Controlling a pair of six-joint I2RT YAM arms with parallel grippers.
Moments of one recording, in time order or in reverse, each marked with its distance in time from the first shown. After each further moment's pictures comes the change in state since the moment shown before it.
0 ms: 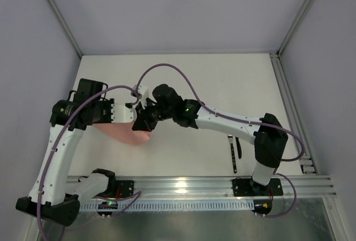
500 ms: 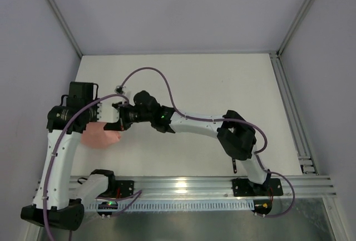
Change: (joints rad) left arm 0.138 -0.085 -0.070 0.084 -0.343 0.213; right arm 0.089 0.340 0.208 0.436 0.032 0.484
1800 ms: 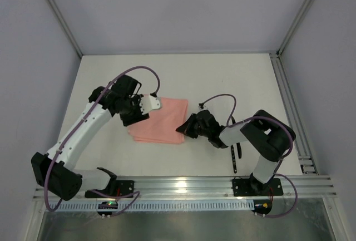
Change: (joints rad) left arm -0.356 0.354 0.036 0.114 0.453 -0.690; right arm -0.362 -0.304 -1.056 0.379 0.316 0.426
